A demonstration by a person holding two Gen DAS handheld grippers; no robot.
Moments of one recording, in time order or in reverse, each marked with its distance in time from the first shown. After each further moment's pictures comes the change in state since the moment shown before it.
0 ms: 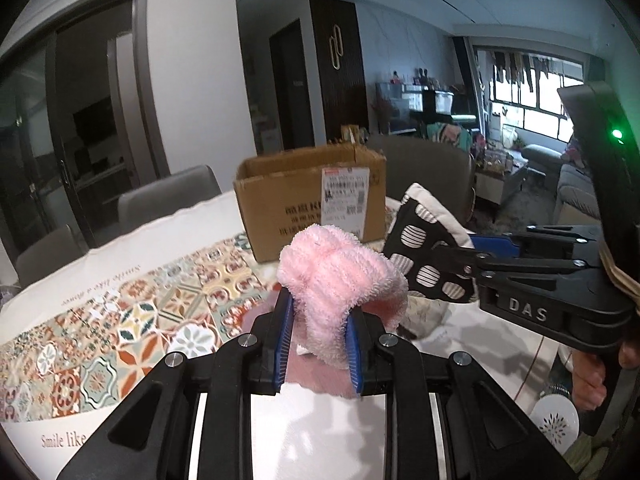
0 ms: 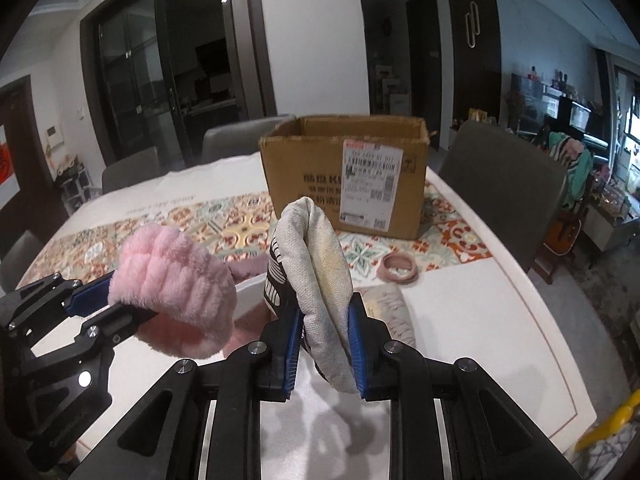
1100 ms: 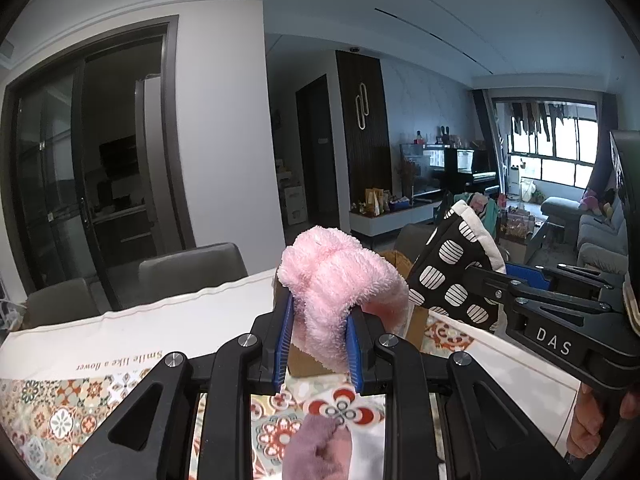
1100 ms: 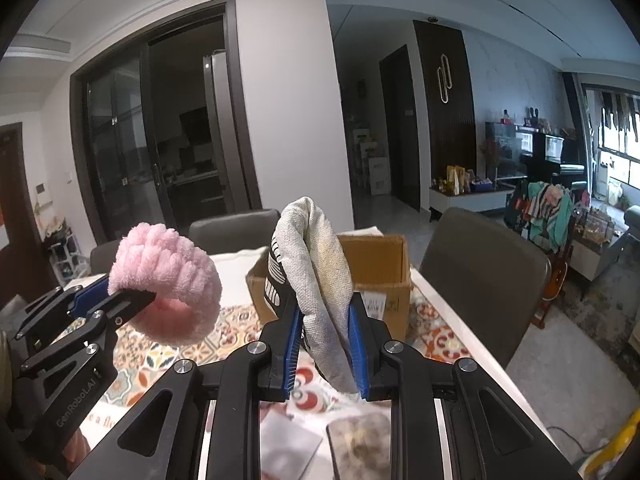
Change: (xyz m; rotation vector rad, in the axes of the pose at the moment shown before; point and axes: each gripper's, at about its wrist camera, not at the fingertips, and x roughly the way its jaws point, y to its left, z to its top) left arm 0.029 0.041 0.110 -0.044 -0.209 0.062; right arm -0.009 -0.006 0.108 0.060 -0.246 -0.055
